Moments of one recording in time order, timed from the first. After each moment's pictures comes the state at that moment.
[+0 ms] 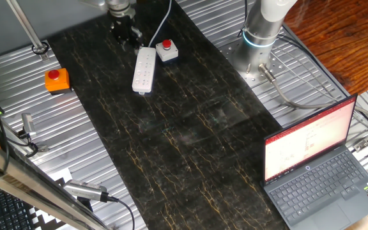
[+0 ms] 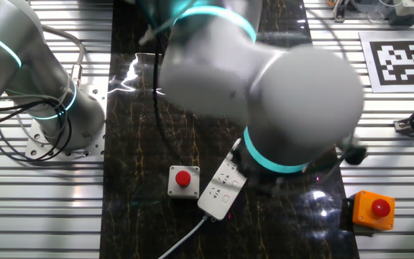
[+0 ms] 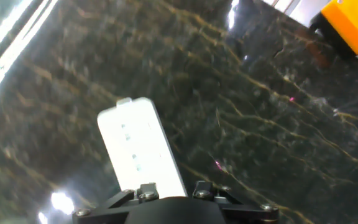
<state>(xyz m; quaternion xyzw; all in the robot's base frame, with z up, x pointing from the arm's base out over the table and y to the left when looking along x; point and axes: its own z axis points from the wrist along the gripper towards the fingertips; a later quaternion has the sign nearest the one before) 0.443 -0.195 0.112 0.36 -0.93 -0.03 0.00</state>
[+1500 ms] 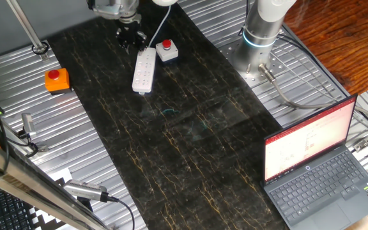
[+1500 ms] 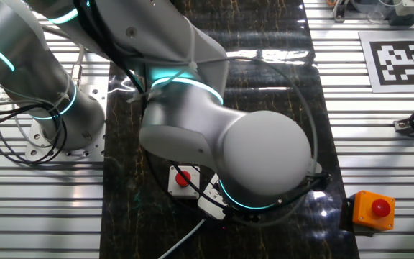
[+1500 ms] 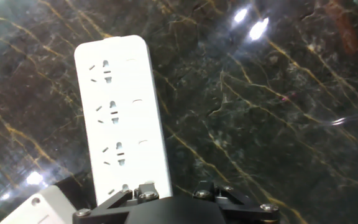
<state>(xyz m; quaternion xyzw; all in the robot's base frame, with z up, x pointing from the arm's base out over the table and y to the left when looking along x) 0.429 -0.228 0.053 0.42 -0.91 -0.01 -0.01</state>
